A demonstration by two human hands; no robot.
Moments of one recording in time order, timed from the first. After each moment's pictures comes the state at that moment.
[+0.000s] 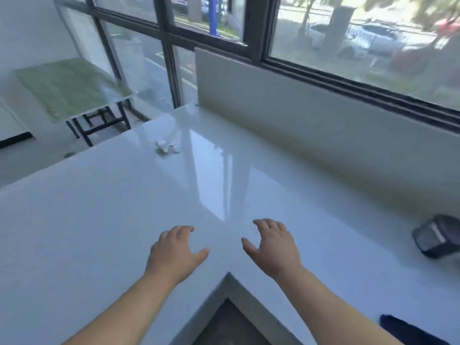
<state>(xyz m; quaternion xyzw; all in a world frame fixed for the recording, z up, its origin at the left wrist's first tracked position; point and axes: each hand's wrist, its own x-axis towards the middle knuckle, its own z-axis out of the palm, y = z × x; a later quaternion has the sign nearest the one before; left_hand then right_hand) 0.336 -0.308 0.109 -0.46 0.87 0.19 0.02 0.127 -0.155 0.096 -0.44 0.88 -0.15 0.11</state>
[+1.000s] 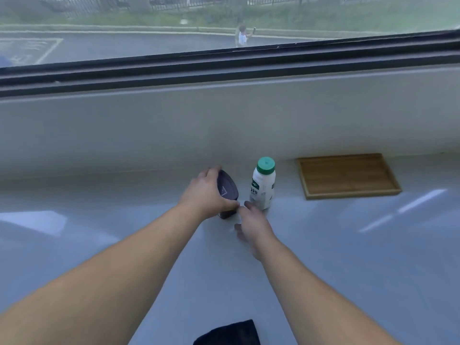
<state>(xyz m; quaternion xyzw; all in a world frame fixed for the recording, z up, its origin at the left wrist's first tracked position) -0.291 0.062 0.082 -0.07 0.96 0.23 0.12 -0.254 0.209 0.023 0.23 0.68 -0.63 0.29</state>
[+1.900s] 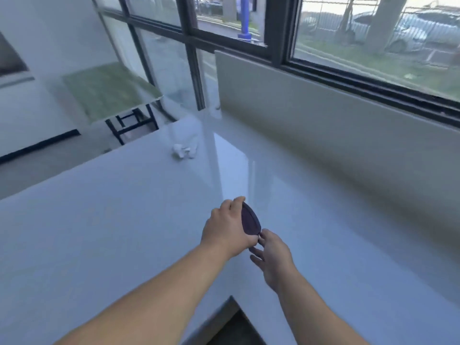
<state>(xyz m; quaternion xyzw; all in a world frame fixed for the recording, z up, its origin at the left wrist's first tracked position) 0.182 -0.311 0.139 -0.44 0.87 0.23 -0.06 0.088 -0.210 0.097 0.00 0.64 -0.57 0.52</state>
